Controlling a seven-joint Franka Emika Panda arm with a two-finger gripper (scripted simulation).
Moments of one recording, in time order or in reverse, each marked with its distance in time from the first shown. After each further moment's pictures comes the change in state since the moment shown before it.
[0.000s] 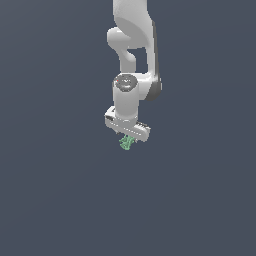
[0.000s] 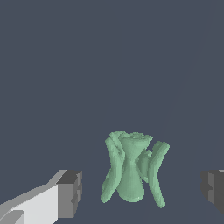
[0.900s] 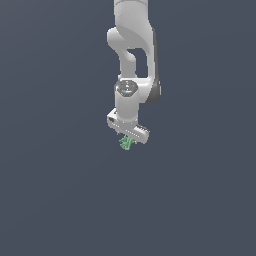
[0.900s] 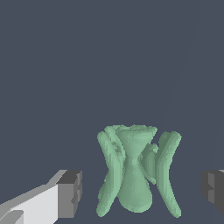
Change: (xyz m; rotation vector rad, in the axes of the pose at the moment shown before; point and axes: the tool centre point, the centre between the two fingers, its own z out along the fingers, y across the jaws) arm -0.013 0.003 0.026 -0.002 -0.005 0.077
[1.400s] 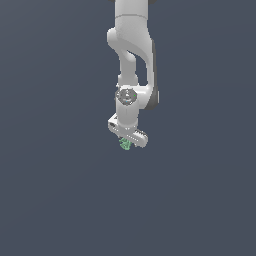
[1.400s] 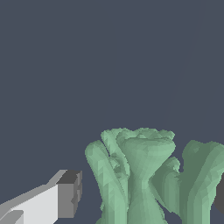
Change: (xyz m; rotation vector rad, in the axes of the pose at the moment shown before) arm -0.001 0.001 0.035 -0.001 -0.002 0.003
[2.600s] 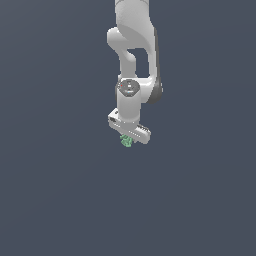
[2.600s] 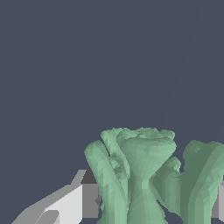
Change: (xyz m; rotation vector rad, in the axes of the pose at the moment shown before) arm 0.002 -0.008 -0.039 0.001 0.001 0.000
